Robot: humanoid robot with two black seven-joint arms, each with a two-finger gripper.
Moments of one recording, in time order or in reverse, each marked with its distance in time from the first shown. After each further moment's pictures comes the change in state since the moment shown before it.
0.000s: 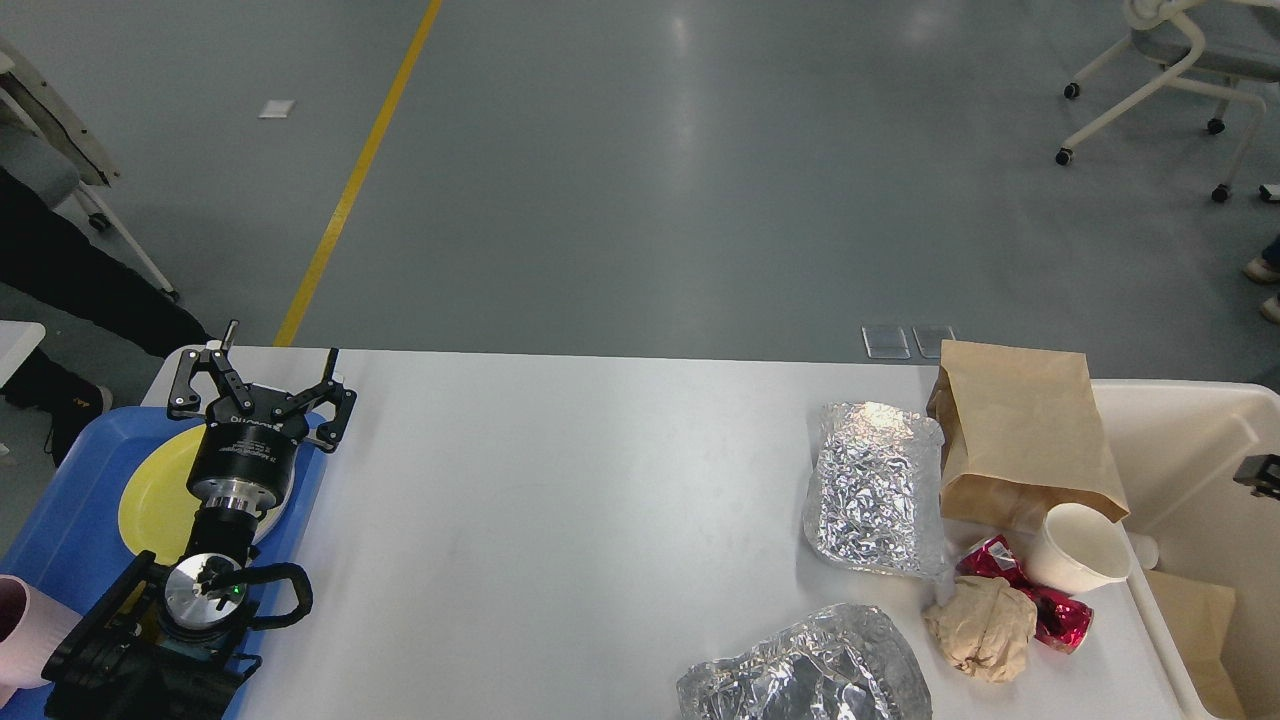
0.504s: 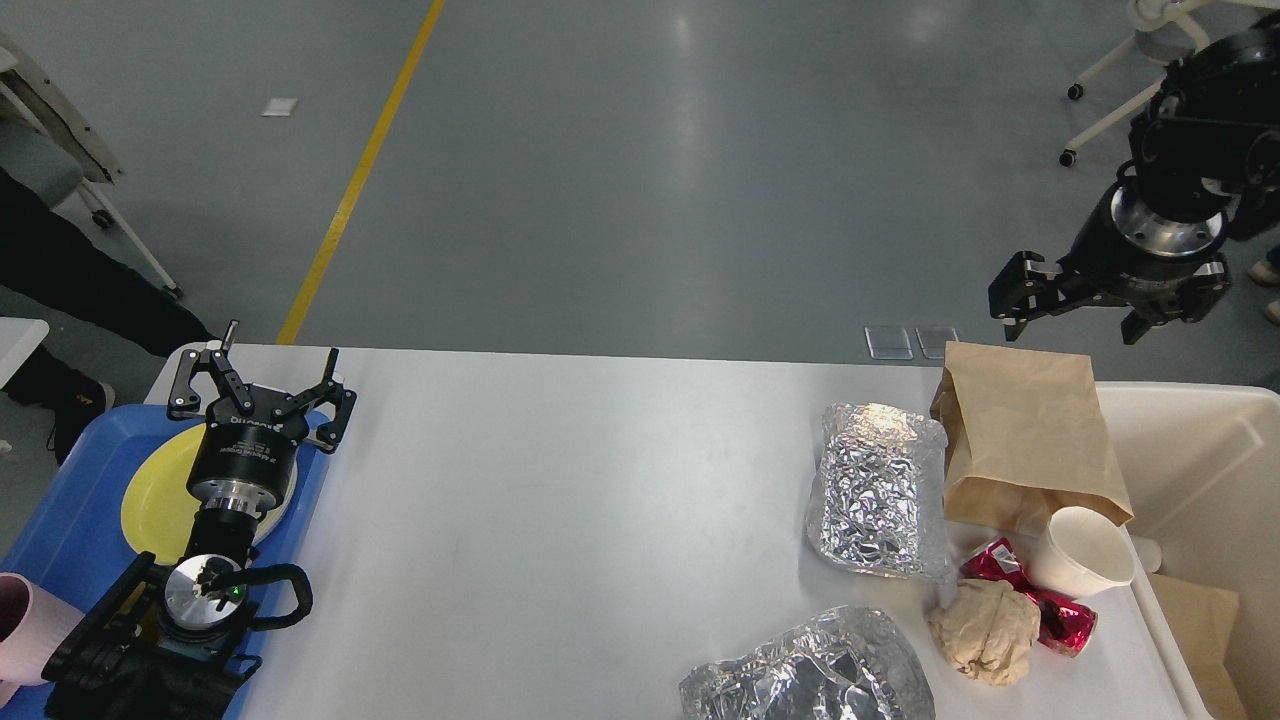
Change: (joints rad) left arm 0.002 0.000 0.000 0.000 0.000 0.000 0.000; right arm 0.881 0.381 -0.179 0.533 0.011 0.542 -0.024
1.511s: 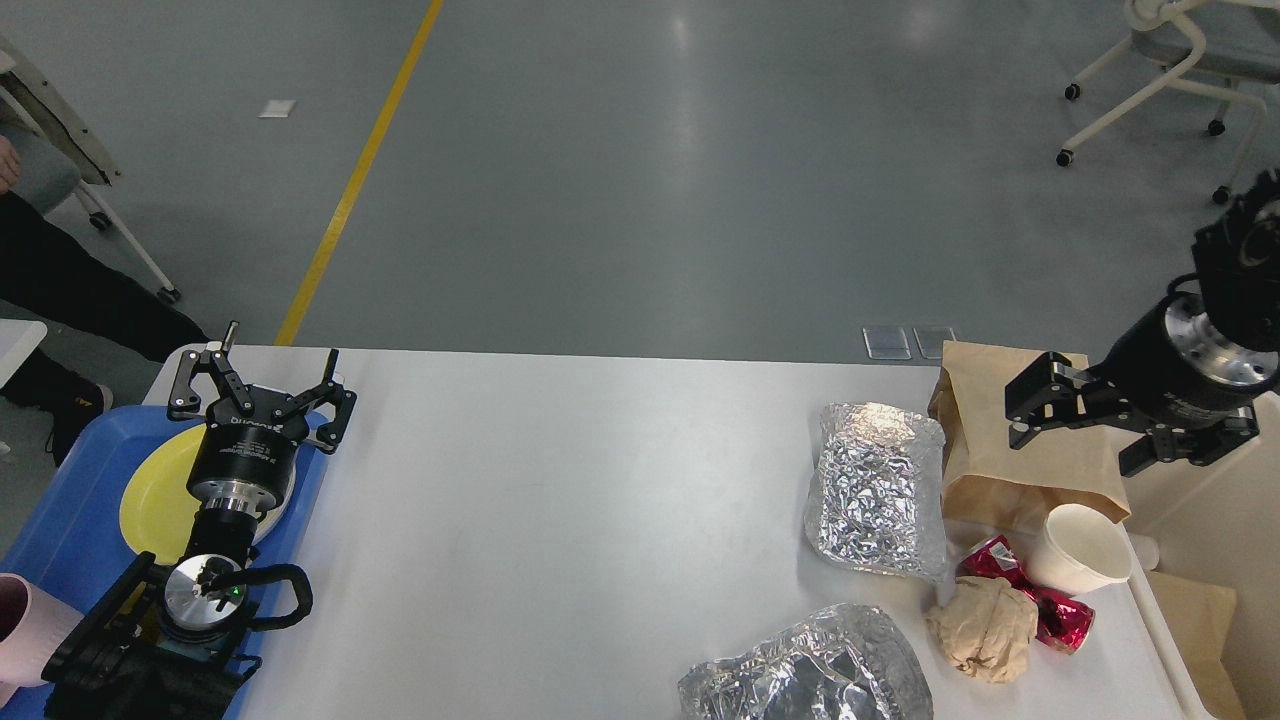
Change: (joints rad) left arm 0.001 0.000 0.000 0.000 0.001 0.000 0.000; right arm -0.079 -0.322 -0.003 0.249 -0.002 -0.218 -0.002
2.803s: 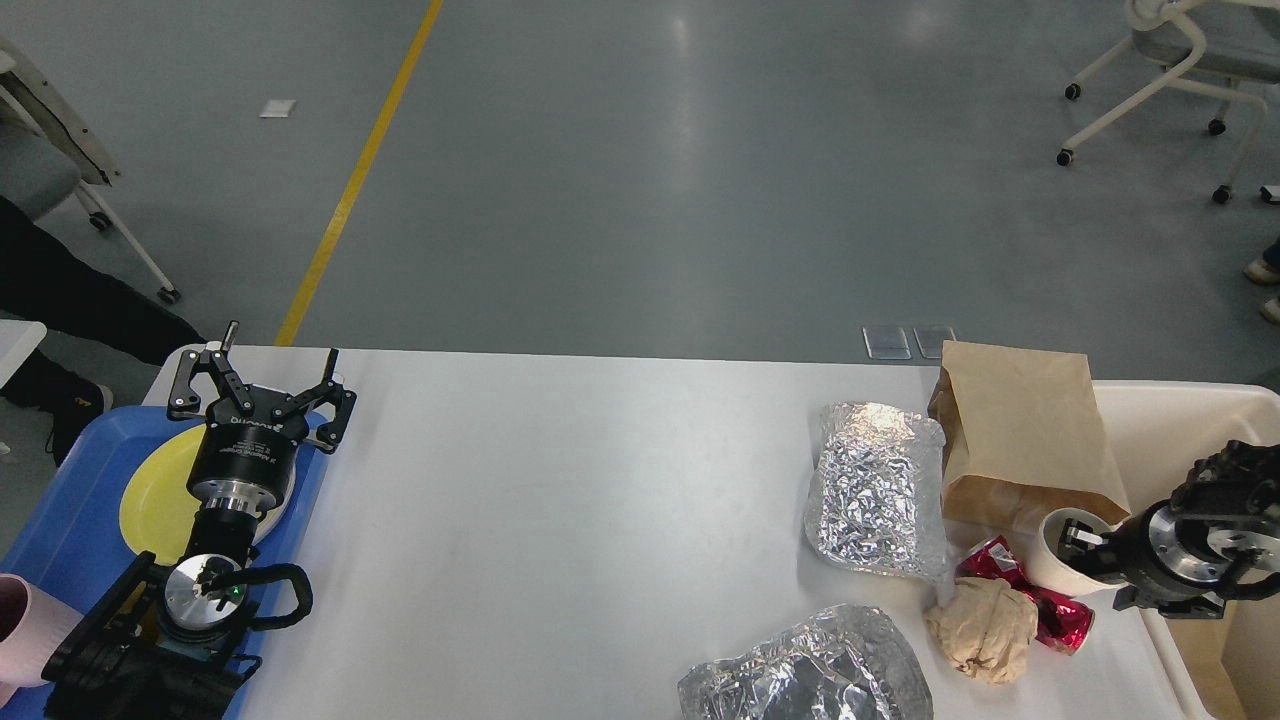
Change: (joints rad) left arm -0.001 0.000 0.000 0.000 -0.001 0.000 0.000; right arm -0.806 0.031 0.298 -0.461 0.012 -0.292 0.000
